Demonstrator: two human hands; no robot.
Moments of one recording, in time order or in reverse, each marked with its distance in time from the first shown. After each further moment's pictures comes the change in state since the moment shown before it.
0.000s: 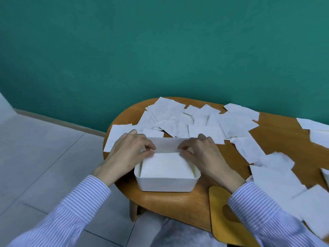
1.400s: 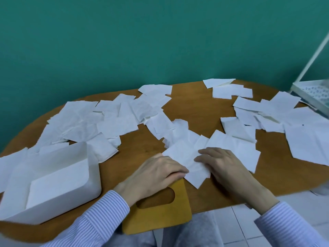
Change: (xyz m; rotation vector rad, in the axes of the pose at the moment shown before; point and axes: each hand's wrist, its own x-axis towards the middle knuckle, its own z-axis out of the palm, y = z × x) left_hand 0.044 0.274 0.134 -0.221 -0.348 0.748; right_hand -0.261 0.198 -0.056 -0.254 0.013 0.290
